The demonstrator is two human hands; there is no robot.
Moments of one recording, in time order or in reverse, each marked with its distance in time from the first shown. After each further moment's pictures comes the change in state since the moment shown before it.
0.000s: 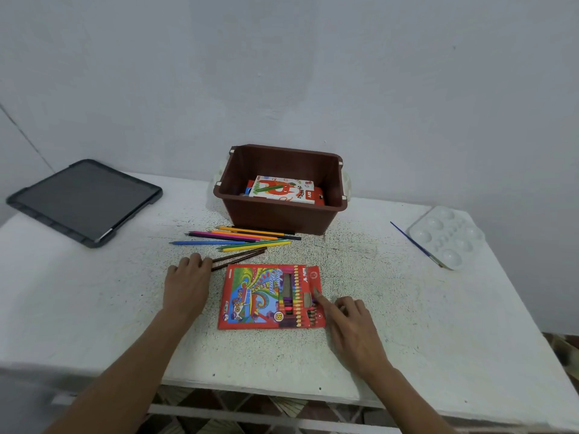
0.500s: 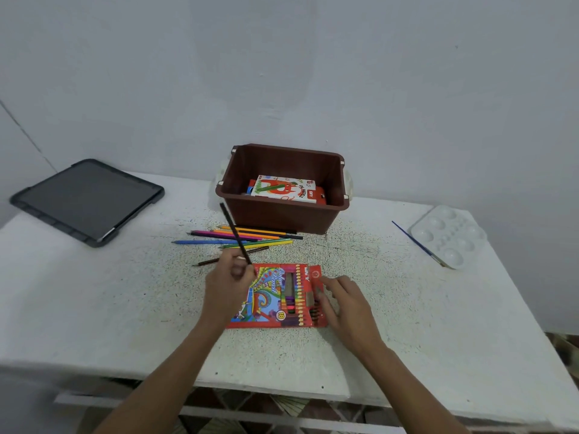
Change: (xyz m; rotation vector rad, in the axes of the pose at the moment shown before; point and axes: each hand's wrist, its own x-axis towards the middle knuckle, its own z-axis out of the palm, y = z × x) left_hand -0.021 0.064 -0.045 -1.211 0.133 -0.186; right_hand 0.036 -0.021 -0.017 0.192 0.088 0.119
